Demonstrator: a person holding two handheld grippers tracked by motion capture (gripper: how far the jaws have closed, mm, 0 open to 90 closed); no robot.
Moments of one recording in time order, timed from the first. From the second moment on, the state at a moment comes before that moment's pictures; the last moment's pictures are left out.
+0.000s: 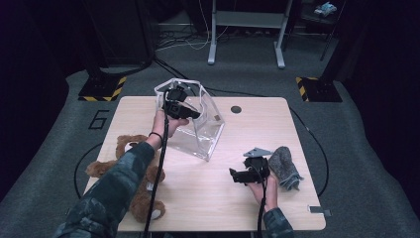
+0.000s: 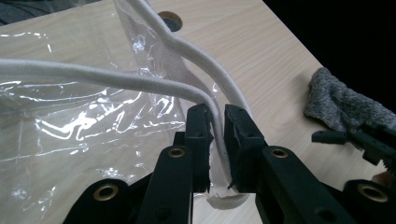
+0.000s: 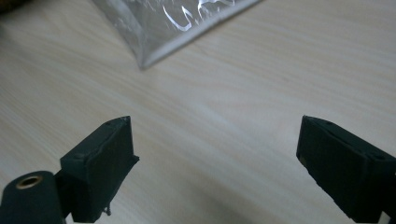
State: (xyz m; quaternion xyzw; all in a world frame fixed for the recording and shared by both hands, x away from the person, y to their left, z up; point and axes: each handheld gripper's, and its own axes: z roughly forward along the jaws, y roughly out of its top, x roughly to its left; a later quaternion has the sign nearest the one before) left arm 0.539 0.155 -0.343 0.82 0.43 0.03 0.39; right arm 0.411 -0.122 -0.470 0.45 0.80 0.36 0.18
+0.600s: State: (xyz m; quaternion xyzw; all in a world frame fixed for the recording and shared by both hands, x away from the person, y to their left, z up) left arm 0.523 0.225 -0.334 0.78 0.48 0.15 0.37; right arm 0.477 -0.088 -0.375 0.43 0.79 0.42 0.16
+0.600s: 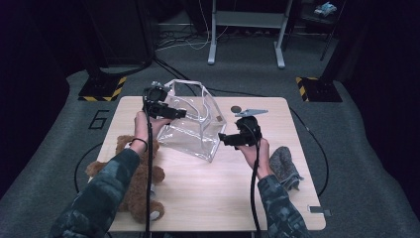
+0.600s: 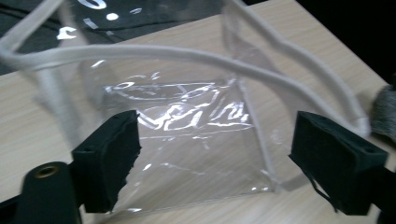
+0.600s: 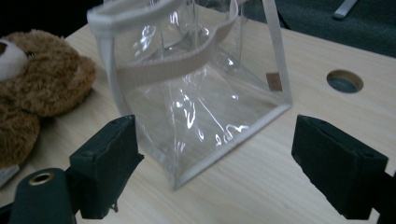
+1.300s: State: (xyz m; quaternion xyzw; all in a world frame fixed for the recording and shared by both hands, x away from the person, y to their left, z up) left arm 0.526 0.267 -0.345 0.75 0.53 0.18 0.37; right arm 0.529 -0.028 -0.348 0.44 0.79 0.39 0.14
